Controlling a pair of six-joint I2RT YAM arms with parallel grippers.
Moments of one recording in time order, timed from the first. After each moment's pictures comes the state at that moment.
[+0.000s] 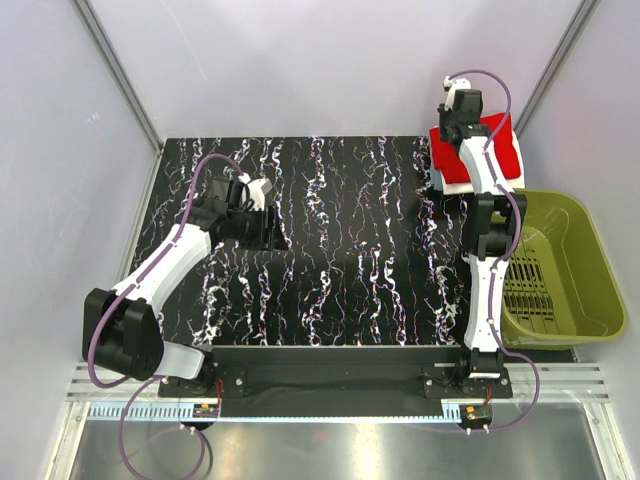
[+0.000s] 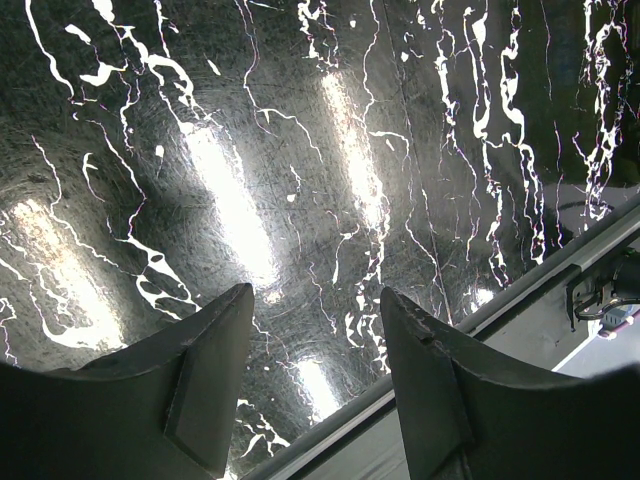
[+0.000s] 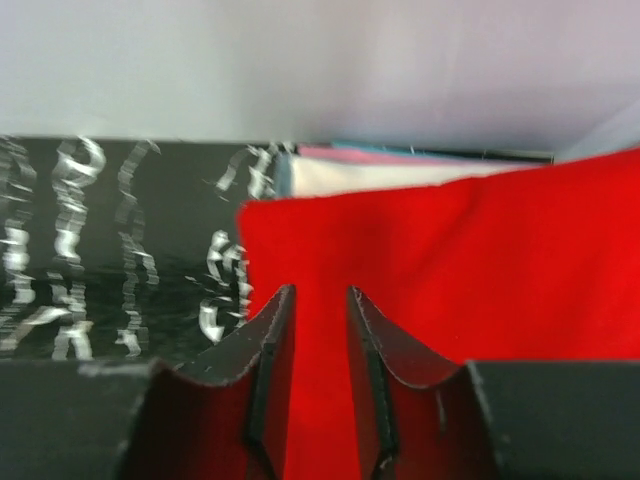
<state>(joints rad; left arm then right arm) -0.30 1.38 1.06 -0.61 0.45 -0.24 0.00 2.44 2.34 -0.39 0.08 -0.12</state>
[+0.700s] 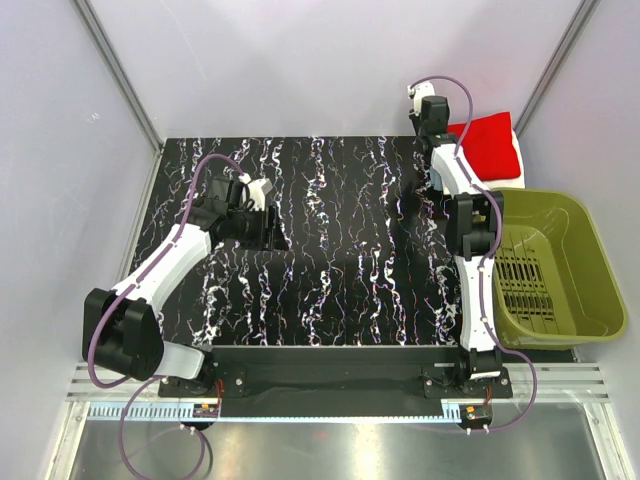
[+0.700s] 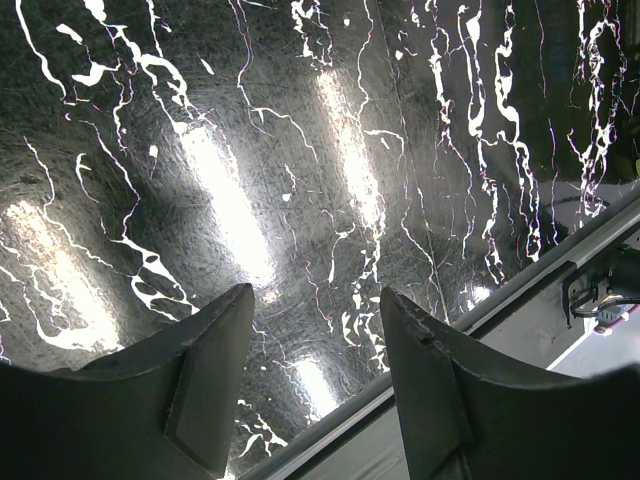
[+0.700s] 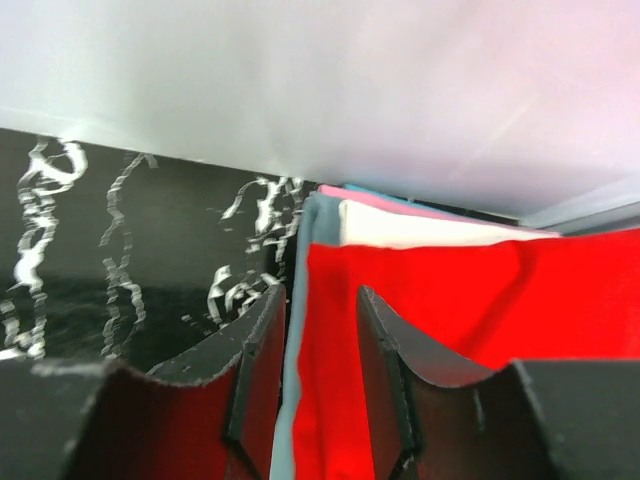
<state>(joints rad) -0.30 1.38 1.06 -0.61 0.46 -0.24 0.11 2.50 2.28 -0.19 0.25 -0.32</state>
